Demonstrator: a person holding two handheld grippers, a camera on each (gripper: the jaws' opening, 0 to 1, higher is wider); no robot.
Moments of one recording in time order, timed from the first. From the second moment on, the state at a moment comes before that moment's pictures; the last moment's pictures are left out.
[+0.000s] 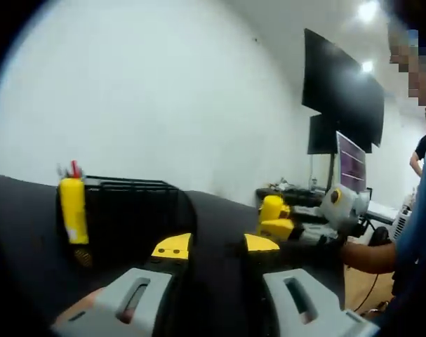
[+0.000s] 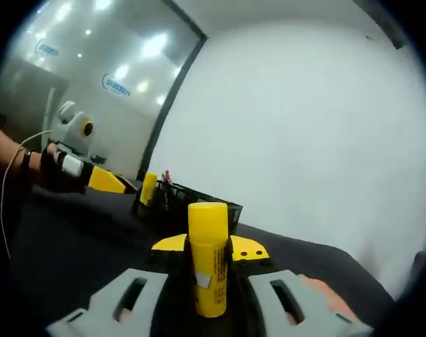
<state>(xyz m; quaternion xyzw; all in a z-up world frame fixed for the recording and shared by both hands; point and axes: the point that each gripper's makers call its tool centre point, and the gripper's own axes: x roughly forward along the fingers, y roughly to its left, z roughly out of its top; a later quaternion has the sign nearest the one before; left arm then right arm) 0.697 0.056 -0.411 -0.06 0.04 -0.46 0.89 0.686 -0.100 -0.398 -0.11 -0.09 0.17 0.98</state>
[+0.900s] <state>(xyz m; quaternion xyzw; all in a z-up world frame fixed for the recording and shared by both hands) 0.728 0.125 -0.426 -0.10 0.03 -0.42 0.90 0.690 -0.107 -0.398 -0.06 -0.08 0.16 0.98</state>
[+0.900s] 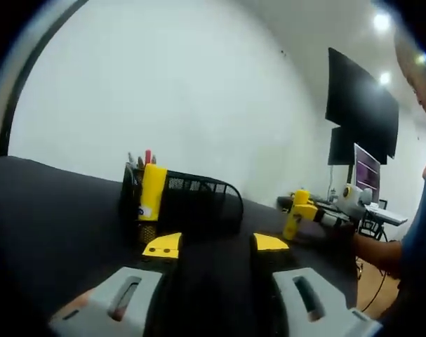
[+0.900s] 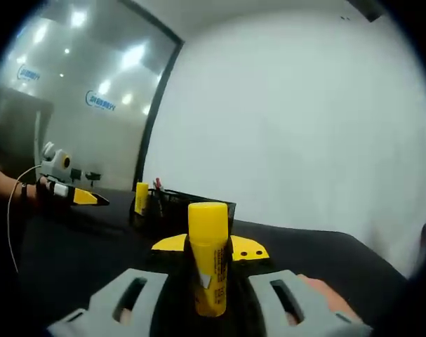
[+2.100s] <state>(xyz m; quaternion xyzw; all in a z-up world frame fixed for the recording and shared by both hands) 0.716 0.113 -0.427 -0.07 0.01 -0.47 0.88 0.697 -0.111 -0.397 -0.04 -0.05 0.14 0.99</state>
